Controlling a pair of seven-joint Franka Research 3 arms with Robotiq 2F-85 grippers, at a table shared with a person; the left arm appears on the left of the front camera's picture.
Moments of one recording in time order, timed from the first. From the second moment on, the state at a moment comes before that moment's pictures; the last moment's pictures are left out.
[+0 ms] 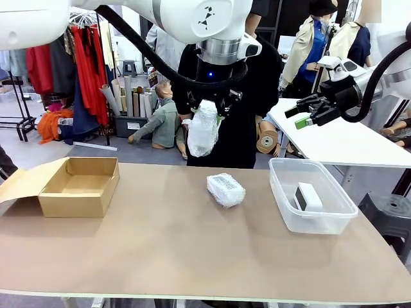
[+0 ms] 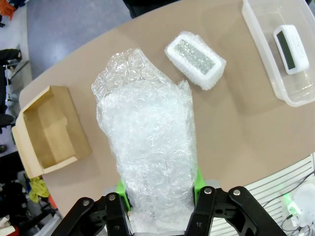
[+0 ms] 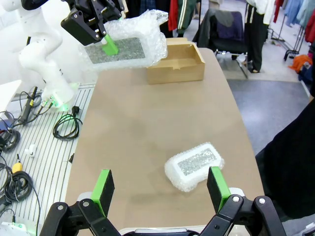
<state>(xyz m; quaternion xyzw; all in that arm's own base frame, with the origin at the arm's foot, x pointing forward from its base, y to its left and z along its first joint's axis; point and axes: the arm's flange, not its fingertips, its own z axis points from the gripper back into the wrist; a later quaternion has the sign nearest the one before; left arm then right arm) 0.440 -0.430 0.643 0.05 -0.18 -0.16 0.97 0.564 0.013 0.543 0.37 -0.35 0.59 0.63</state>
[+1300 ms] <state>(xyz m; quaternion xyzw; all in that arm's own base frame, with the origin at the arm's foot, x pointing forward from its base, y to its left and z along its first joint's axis) 0.435 -0.327 0.661 0.05 -0.14 -0.17 0.98 0.564 0.013 0.543 0.37 -0.35 0.59 0.63</state>
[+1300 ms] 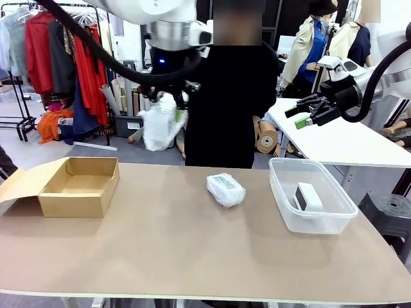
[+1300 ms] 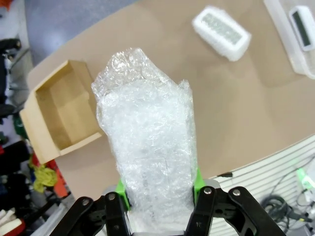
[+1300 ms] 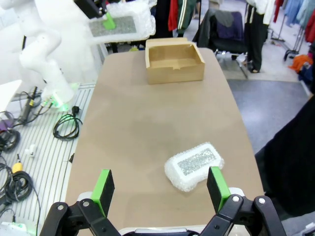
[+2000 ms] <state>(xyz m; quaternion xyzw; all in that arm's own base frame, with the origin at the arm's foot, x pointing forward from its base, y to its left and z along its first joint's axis) 0.454 -0.192 0.621 0.09 -0.17 -0.01 0.98 0.564 0.013 0.543 0.37 -0.35 0.59 0.63</state>
